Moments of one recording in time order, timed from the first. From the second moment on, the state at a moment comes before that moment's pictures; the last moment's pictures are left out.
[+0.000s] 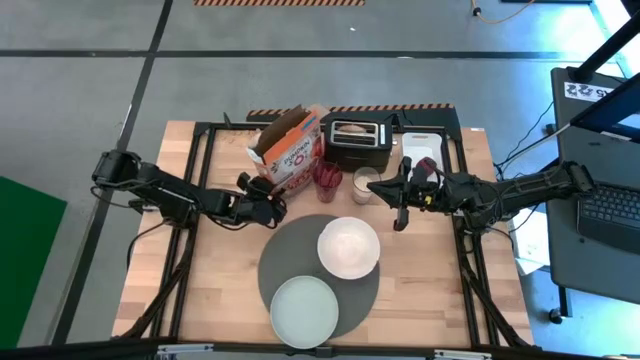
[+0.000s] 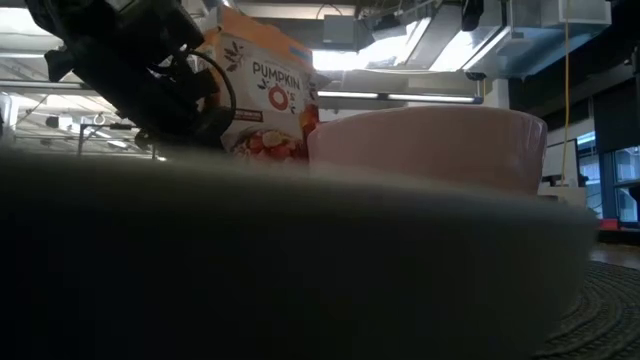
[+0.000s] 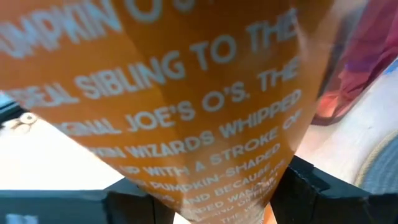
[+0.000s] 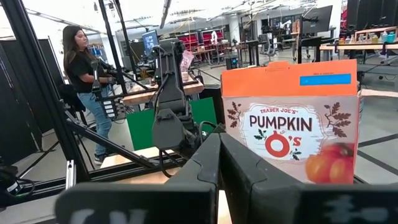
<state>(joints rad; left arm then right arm) -0.11 1.37 0.53 -0.11 -0.86 -0.68 0.18 0.96 0.67 0.38 0.32 0.15</state>
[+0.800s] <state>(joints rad) -0.15 0.95 0.58 -0.65 -0.74 -0.70 0.18 0.96 0.67 0.36 0.36 0.02</state>
